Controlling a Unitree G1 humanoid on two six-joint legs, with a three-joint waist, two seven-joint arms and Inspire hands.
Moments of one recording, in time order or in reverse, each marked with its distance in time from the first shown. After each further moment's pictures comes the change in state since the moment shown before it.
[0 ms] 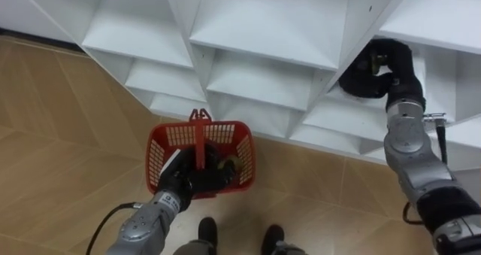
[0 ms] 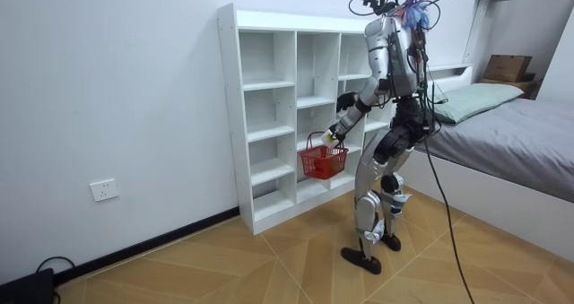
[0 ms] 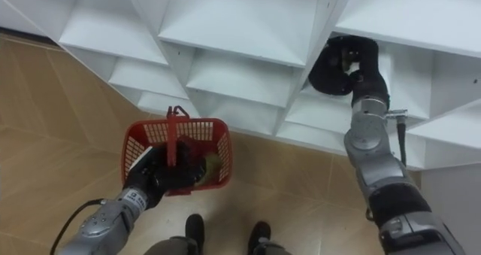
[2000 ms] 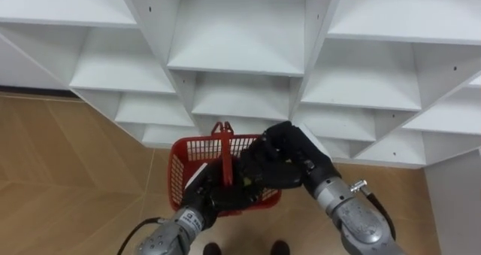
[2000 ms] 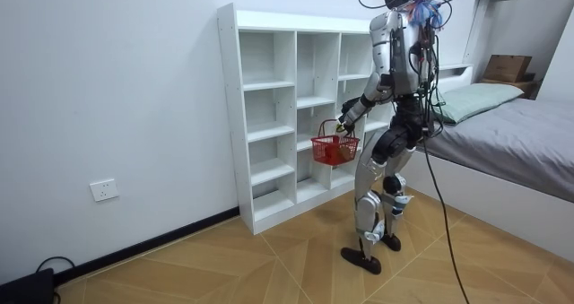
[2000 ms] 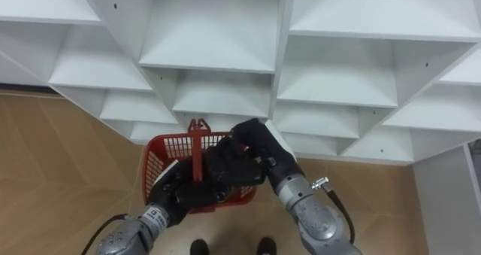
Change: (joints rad) left arm 0.084 -0.063 -0.106 -0.048 -0.044 -0.045 -0.092; right arm 0.462 0.141 0.158 -0.496 -0.002 -0.016 0.486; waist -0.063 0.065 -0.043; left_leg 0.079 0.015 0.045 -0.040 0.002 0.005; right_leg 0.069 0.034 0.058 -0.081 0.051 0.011
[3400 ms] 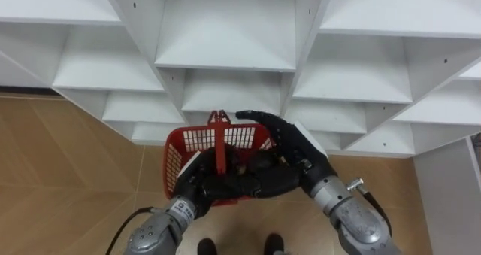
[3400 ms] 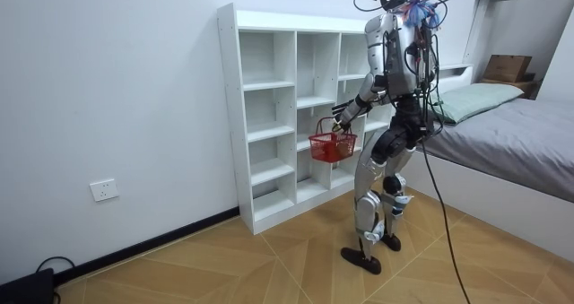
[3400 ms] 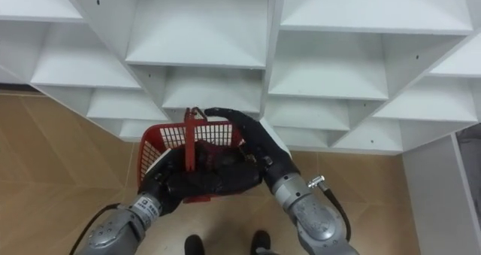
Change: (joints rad) left arm -0.018 0.037 0.049 -0.047 -0.068 -0.001 -0.018; right arm 0.010 0.009 -0.008 0.016 0.008 -0.057 0.057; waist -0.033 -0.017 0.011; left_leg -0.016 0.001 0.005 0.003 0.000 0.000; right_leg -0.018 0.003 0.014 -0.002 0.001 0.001
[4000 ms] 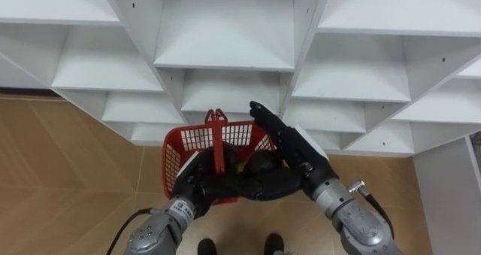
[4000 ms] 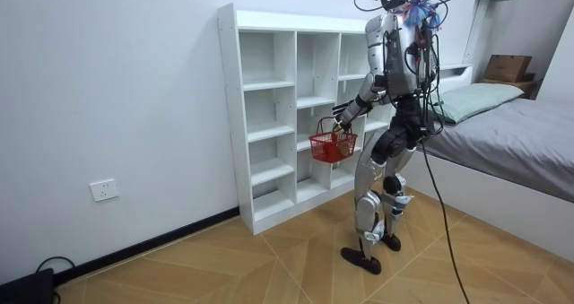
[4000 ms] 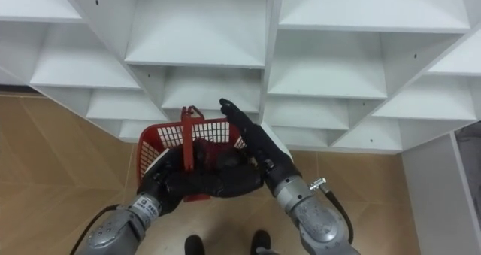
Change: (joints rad) left arm 0.000 0.004 -0.004 -0.001 -0.007 0.000 0.002; right arm 0.000 -0.008 0.000 0.000 0.000 0.000 0.009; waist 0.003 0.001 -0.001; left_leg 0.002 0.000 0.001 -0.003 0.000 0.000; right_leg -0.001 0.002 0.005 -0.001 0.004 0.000
